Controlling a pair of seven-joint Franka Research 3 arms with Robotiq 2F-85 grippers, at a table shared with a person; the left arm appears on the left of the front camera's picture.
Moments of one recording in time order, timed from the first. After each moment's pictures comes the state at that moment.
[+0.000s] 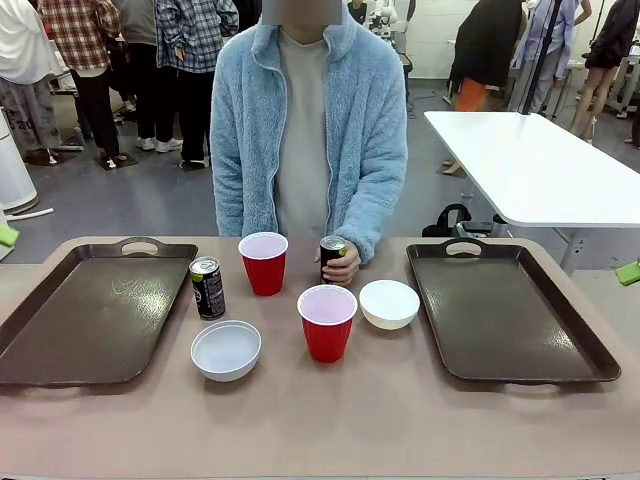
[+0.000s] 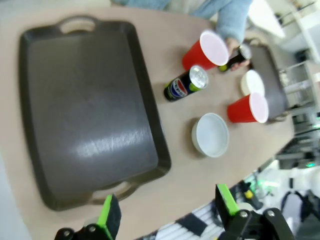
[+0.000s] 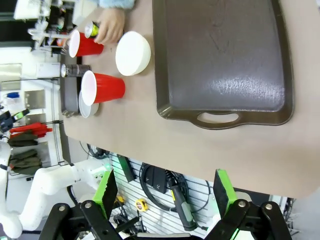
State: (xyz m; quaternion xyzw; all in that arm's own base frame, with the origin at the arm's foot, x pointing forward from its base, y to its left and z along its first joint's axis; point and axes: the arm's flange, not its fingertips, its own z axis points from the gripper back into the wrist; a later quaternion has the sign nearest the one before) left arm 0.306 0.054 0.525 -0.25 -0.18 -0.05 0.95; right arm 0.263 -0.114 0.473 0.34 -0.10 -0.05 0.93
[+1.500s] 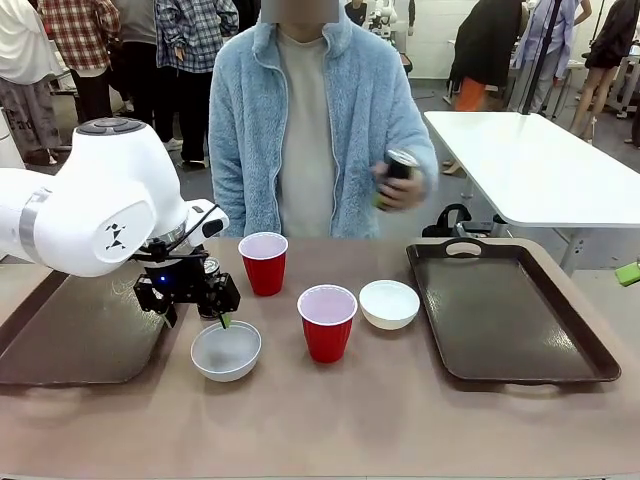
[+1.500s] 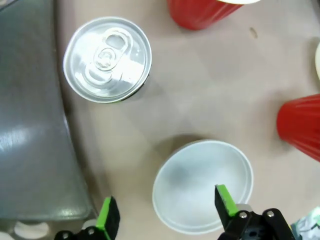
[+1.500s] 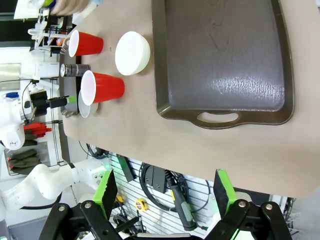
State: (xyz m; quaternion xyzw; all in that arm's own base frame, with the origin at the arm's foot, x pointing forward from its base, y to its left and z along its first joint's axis) left arm 0.372 -0.230 0.376 -0.04 -0.08 -0.05 1.00; right arm 0.263 -0.114 0.474 0.34 -0.10 -0.05 0.93
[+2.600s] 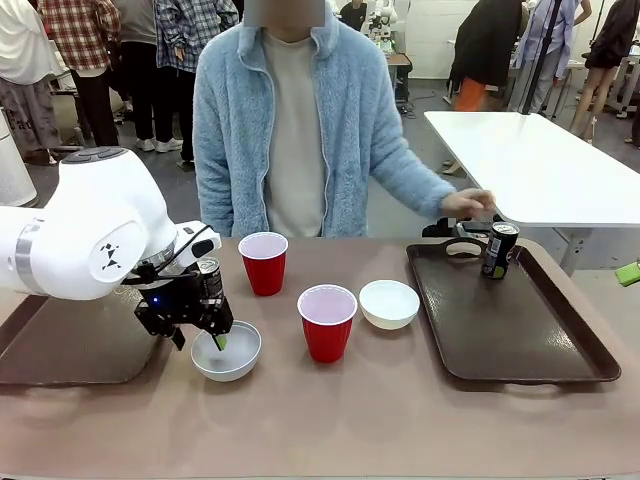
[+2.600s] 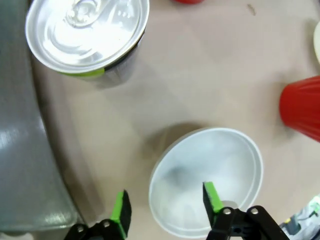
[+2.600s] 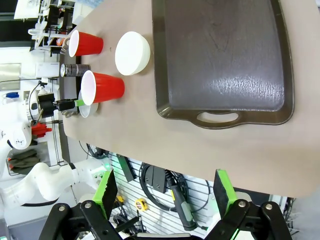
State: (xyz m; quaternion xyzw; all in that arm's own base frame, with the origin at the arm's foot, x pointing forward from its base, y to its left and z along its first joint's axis) left arm 0.366 -0.218 0.344 -0.09 -0.06 -0.06 0.99; right arm 0.263 -0.114 0.474 0.34 -0.10 -0.05 0.93
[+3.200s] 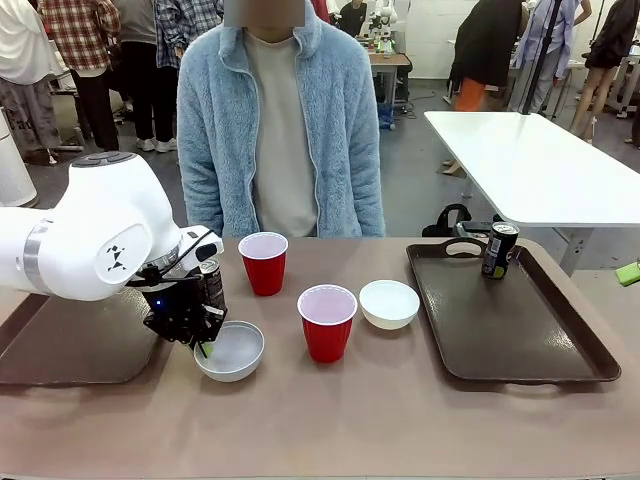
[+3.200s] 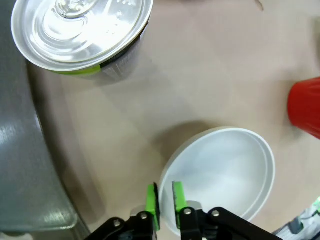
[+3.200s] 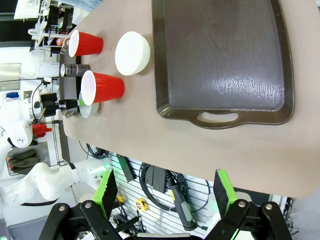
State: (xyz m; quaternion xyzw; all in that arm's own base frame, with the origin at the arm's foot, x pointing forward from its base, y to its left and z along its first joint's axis) left arm 0.369 -0.219 0.335 -0.07 -0.04 -0.07 0.99; right arm 0.263 -0.114 0.474 0.34 -0.10 -0.05 0.93
